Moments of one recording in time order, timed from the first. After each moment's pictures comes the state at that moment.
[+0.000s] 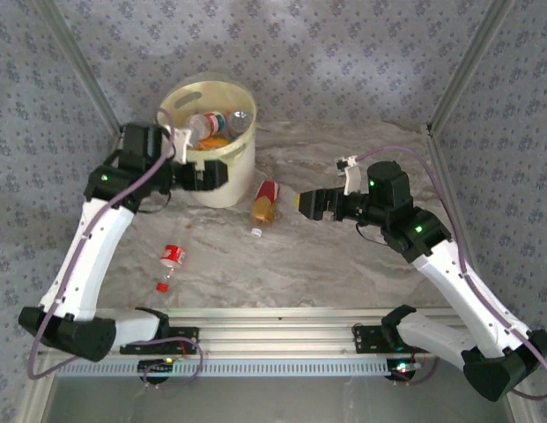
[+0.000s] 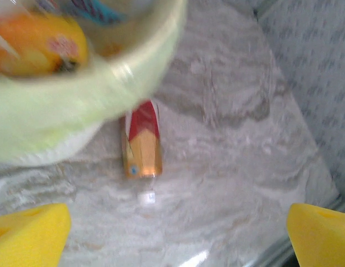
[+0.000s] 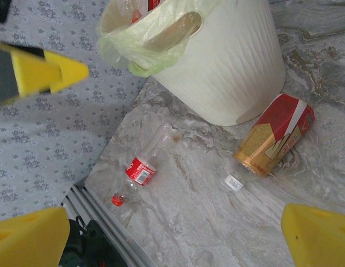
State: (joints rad) left arm -0.35 1.23 1.49 -0.98 0.37 -0.27; right arm 0.54 0.99 1.10 -0.53 -0.41 0.49
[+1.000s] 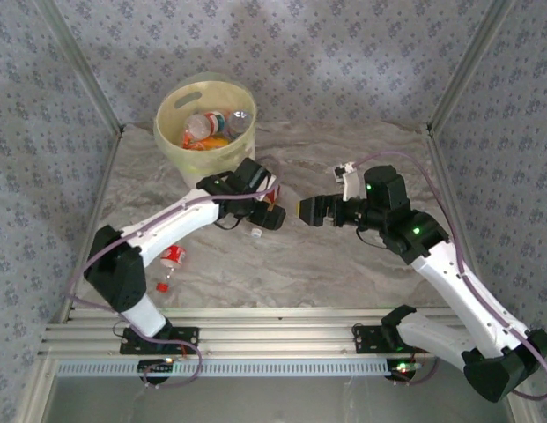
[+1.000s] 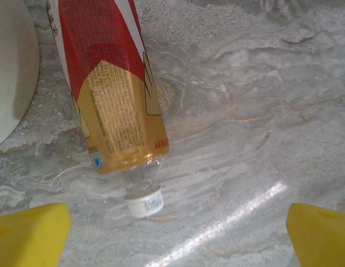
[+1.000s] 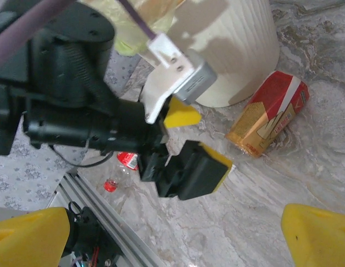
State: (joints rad) left arm -0.74 1.65 1.36 -0.75 0.01 -0.26; right arm 0.54 0.98 1.06 -0.58 -0.41 0.47
